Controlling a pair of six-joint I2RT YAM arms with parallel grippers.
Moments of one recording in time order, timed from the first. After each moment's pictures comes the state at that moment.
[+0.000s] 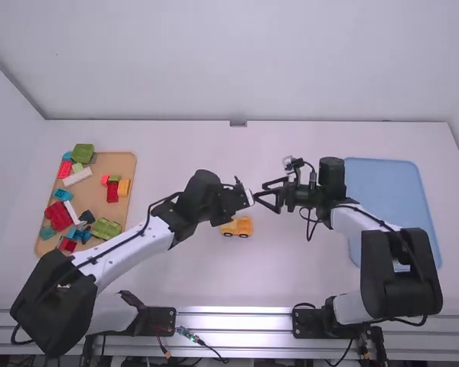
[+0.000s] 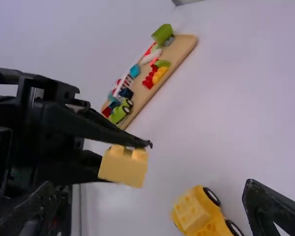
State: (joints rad) left arm -0.58 1.38 0.77 -0.06 0.16 0.68; right arm 0.09 1.59 0.68 0.26 -1.24 0.13
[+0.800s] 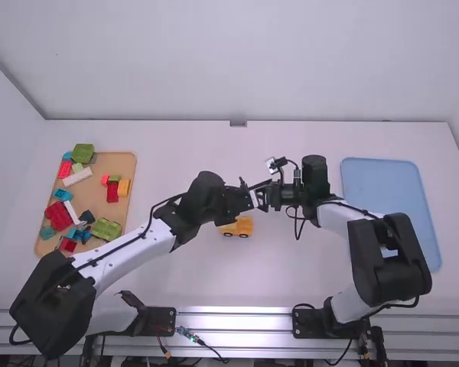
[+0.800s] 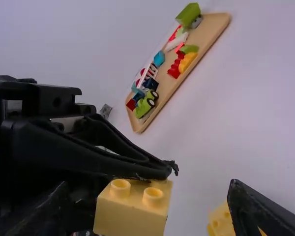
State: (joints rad) left arm -0.62 1.37 0.77 -0.01 0.12 0.69; right arm 0.21 1.67 0.71 0.38 -1.25 0.31
